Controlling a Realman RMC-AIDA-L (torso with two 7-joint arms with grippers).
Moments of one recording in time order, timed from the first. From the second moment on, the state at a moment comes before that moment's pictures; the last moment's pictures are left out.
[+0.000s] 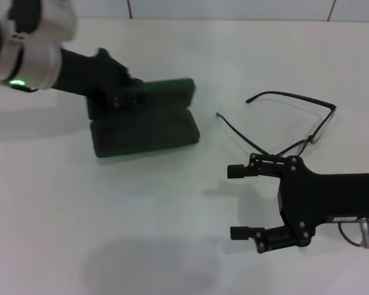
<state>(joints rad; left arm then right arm) -0.65 -2.06 0.93 1.02 2.34 1.40 -1.47 0.53 1.95 -1.71 -0.48 -1.05 -1.61 0.84</state>
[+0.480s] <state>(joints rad) -0.77 -2.09 1.04 0.85 2.29 1.34 -1.41 0.52 1.96 -1.68 -0.47 -1.05 -1.60 0.85</state>
